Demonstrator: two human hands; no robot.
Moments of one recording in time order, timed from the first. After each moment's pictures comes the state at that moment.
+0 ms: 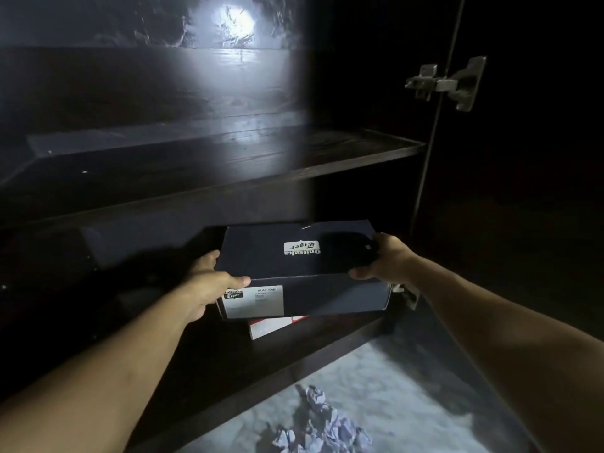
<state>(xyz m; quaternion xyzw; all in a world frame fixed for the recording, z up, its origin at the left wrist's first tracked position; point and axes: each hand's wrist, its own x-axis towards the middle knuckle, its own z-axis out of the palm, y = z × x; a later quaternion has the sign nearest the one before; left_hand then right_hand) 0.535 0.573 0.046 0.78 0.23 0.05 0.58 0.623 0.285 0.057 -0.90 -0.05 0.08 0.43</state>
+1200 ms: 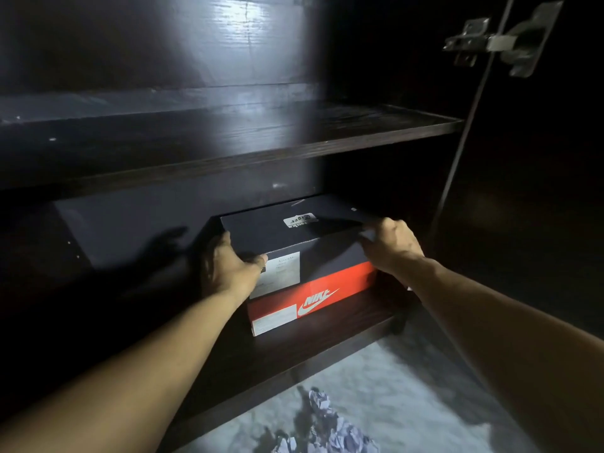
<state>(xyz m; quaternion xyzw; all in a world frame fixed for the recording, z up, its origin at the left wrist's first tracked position) 0.585 0.556 0.003 0.85 0.25 0.24 0.40 0.668 0.321 0.030 -0.97 -0.04 -0.09 0.24</state>
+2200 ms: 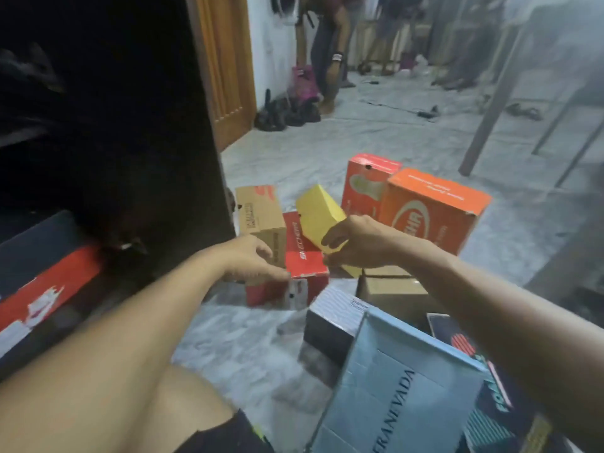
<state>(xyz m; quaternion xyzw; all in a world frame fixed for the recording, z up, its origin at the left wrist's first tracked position) 0.337 0.146 0.107 0.88 -0.30 -0.28 0.22 0.203 -0.042 0.130 -0.97 0.13 0.05 0.20</state>
